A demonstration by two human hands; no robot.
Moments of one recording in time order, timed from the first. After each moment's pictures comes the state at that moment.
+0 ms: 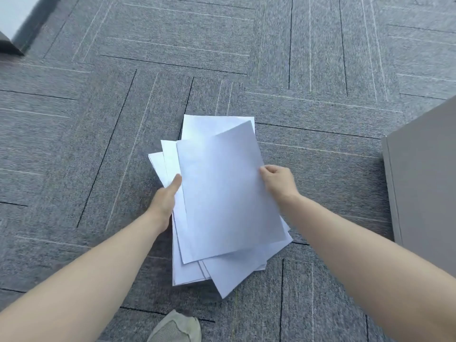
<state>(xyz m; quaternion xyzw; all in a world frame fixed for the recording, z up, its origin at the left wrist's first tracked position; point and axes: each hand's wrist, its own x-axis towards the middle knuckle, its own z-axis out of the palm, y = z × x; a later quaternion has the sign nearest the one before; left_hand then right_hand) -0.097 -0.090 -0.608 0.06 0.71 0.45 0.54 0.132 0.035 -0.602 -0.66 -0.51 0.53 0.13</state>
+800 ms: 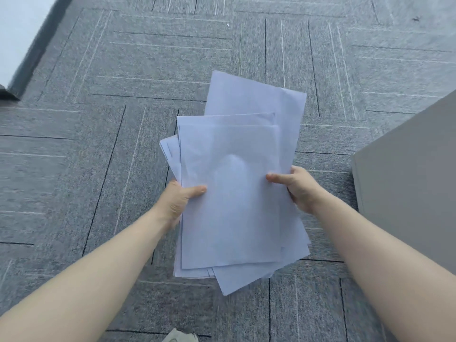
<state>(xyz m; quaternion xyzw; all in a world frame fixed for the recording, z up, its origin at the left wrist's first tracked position) -0.069 -0.019 -0.519 0.17 0.62 0.46 0.61 0.192 0.090 -0.507 -0.56 -0.38 0.71 0.19</state>
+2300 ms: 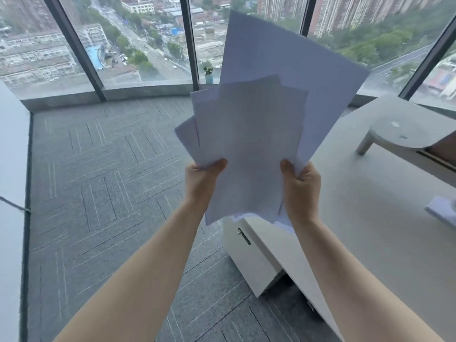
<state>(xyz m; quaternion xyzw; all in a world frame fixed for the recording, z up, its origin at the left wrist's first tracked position) 0.246 0.094 0.331 0.46 0.48 0.47 0.58 0.404 0.007 0.324 -0.63 -0.31 0.21 0.68</state>
